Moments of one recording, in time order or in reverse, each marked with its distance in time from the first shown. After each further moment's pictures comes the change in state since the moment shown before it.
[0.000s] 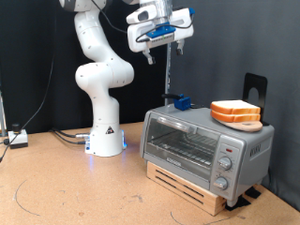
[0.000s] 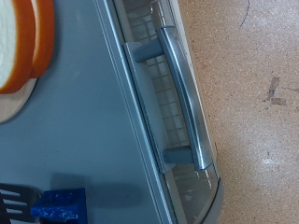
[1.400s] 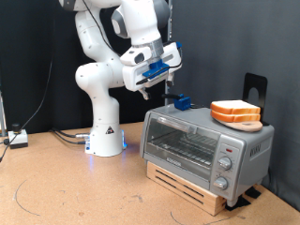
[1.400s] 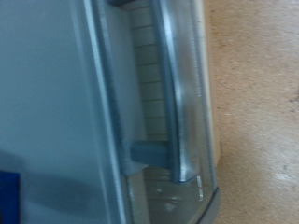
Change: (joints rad) arm 0.001 -0.006 -0.079 -0.233 0.085 0.157 -0.296
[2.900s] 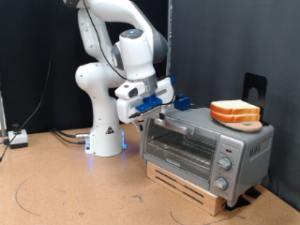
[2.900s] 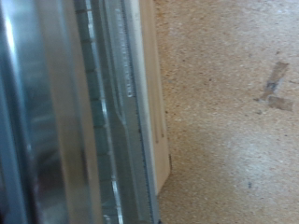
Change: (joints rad) arm -0.028 0.116 -0.022 -0.200 -0.063 0.329 -0.041
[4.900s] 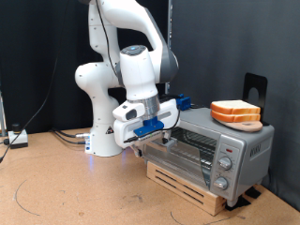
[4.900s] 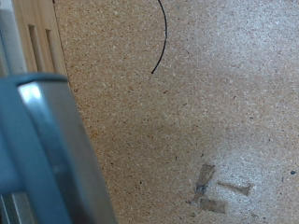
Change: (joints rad) arm -0.037 0.378 -0.003 0.233 0.106 0.167 -0.087
